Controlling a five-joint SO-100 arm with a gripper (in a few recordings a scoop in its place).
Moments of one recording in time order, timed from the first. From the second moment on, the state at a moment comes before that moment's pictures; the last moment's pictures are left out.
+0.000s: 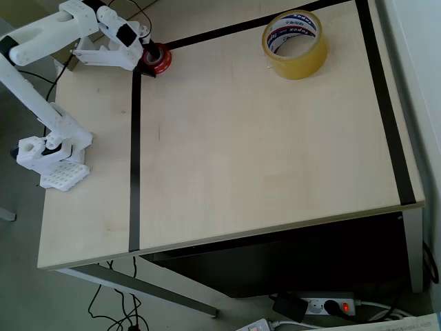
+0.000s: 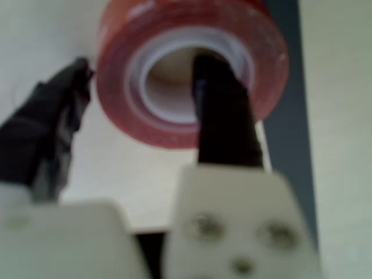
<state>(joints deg) -45.1 83.6 109.8 59.1 -28.1</state>
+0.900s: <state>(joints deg) -35.1 98.9 109.2 63.6 -28.0</state>
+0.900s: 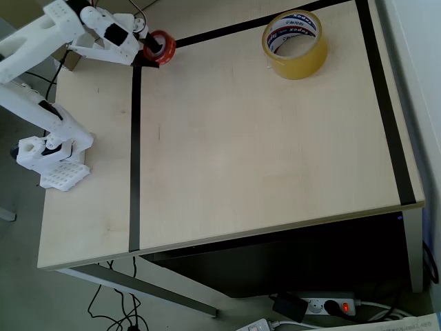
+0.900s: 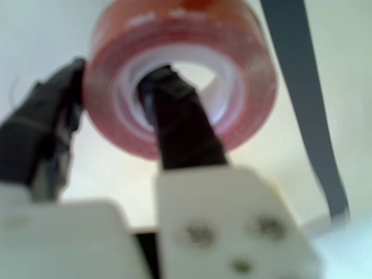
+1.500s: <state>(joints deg) -22.5 86.1 74.4 58.4 -28.0</state>
